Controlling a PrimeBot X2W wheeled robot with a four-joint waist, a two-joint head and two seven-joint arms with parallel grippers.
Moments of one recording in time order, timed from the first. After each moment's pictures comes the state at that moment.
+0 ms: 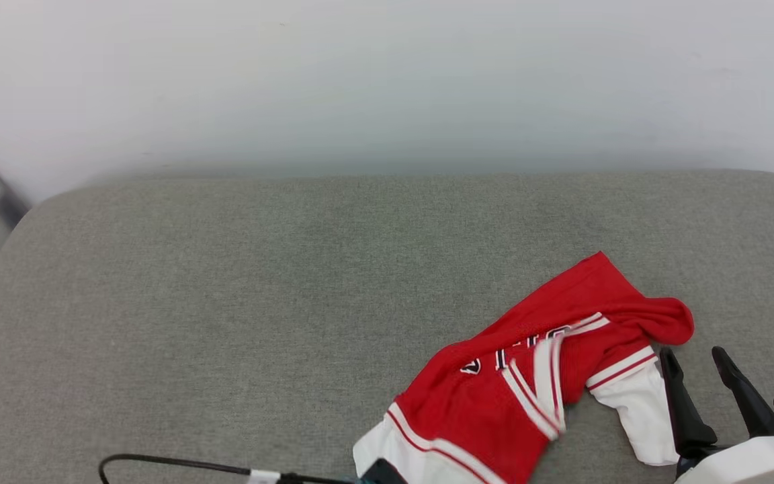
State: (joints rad) left arm -0.17 0.44 -0.89 -0.02 -0.53 -0.09 0.42; right arm 0.17 -0.08 -0.09 -0.17 0.24 0.13 0.11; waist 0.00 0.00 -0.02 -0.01
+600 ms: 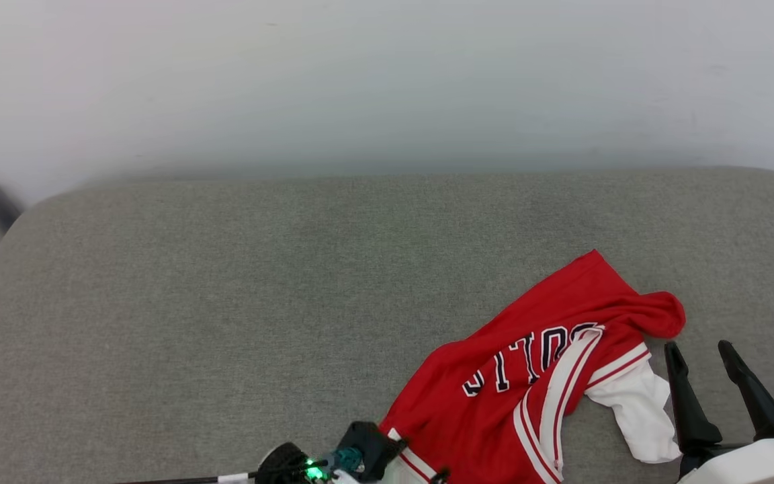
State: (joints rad) left arm -0.17 0.31 -0.88 0.20 -0.53 -0.06 0.16; right arm 0.17 -0.07 -0.09 -0.23 0.22 0.13 0.11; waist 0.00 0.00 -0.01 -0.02
